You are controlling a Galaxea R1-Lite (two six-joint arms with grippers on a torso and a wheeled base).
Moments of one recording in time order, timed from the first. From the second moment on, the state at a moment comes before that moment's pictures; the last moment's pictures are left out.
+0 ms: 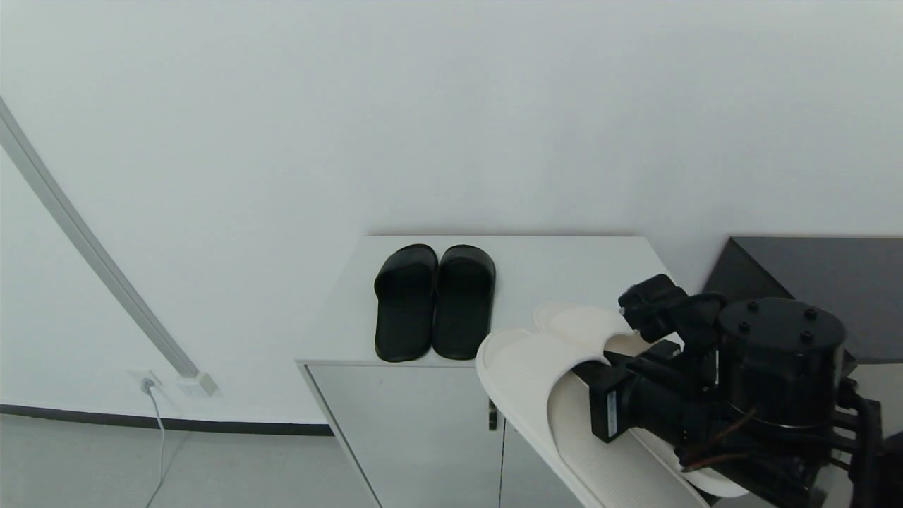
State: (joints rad) left arm 0.00 0.00 0.00 0.00 -0.01 0.00; right arm 0.83 1.63 -0.58 -0.81 -0.23 0.10
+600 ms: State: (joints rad) left arm 0.00 0.00 0.00 0.00 -0.01 0.00; right arm 0.85 1.57 -0.49 -0.82 -0.19 0.09
